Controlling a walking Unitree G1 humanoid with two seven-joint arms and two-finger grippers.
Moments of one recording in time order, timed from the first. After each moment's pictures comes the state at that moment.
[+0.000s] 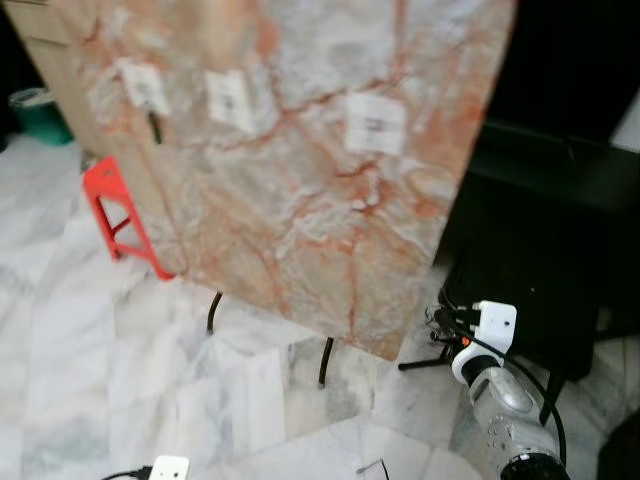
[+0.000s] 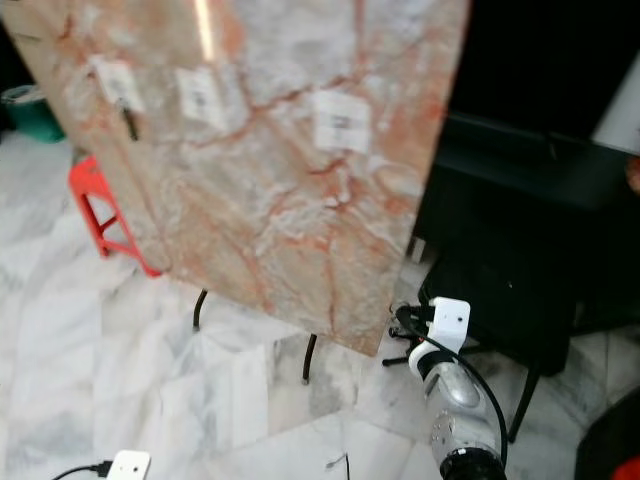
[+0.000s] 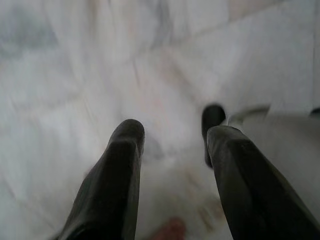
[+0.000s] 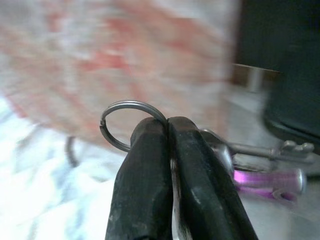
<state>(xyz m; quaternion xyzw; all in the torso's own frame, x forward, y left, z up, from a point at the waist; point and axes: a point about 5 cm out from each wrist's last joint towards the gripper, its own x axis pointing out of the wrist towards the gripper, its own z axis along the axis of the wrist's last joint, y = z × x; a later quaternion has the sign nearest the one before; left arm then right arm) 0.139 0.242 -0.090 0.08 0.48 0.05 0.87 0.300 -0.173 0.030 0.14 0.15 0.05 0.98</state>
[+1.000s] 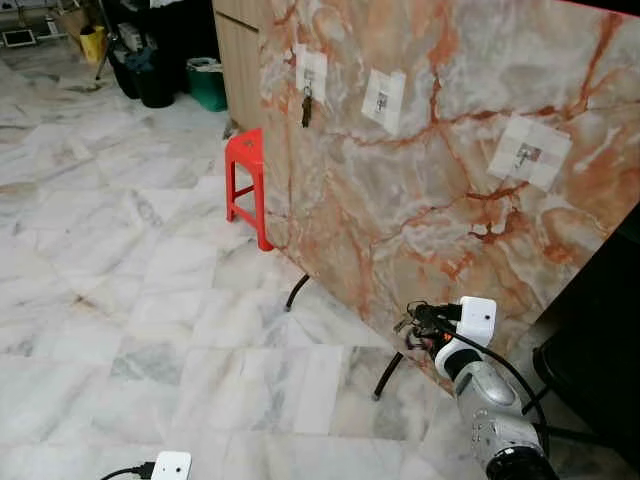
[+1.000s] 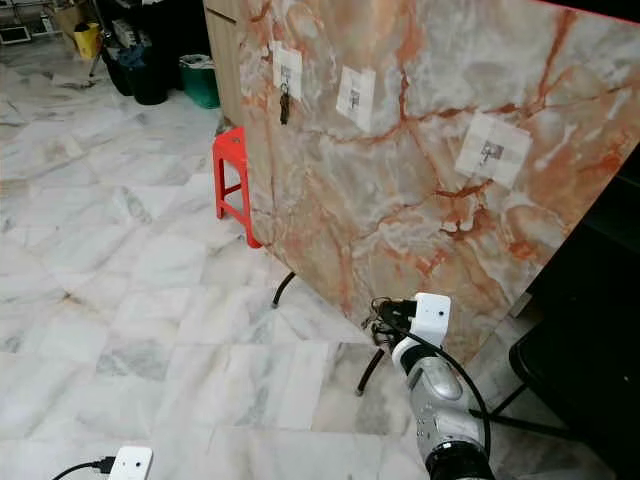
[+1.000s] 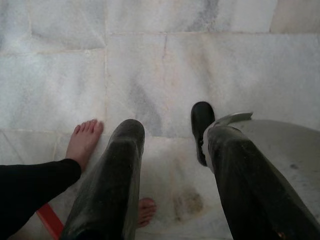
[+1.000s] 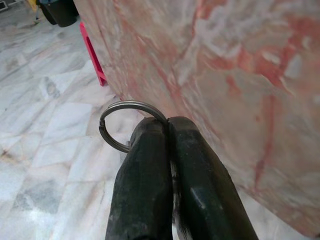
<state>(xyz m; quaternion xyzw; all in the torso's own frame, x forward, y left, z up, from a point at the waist) 0.155 0.233 -0.086 0.07 0.46 0.05 0.88 0.304 -0.169 0.033 0.14 0.14 0.06 0.98</state>
